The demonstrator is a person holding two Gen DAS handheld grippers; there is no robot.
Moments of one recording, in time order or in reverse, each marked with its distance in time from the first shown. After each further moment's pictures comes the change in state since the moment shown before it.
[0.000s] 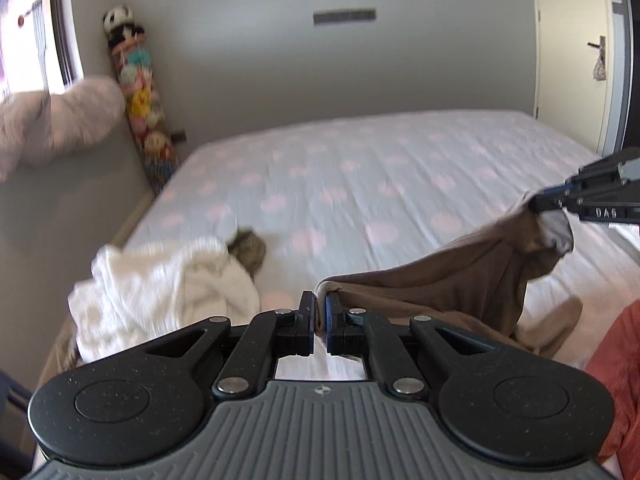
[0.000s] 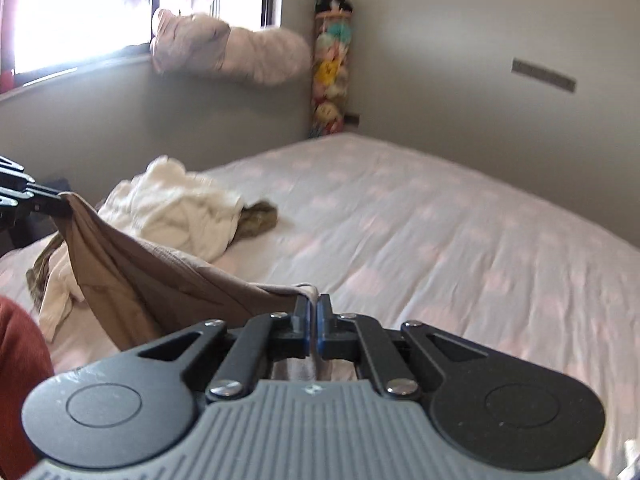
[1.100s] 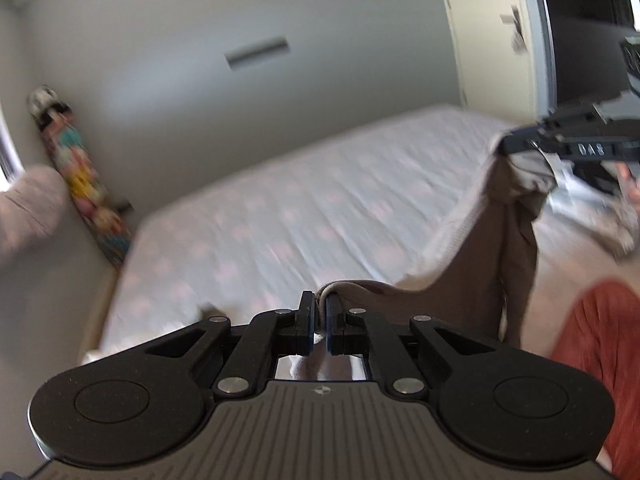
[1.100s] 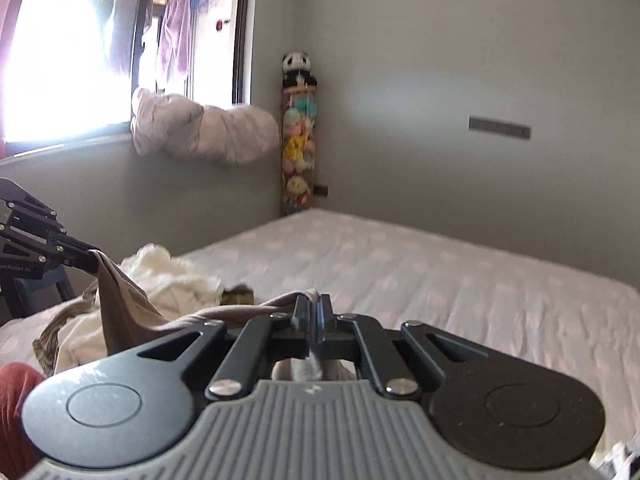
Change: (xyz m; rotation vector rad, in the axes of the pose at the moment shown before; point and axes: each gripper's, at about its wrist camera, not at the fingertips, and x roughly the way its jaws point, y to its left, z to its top) left arm 0.018 -0.068 0.036 0.235 0.066 -0.177; right arm -0.057 -0.035 0.001 0.111 -0.054 -0.013
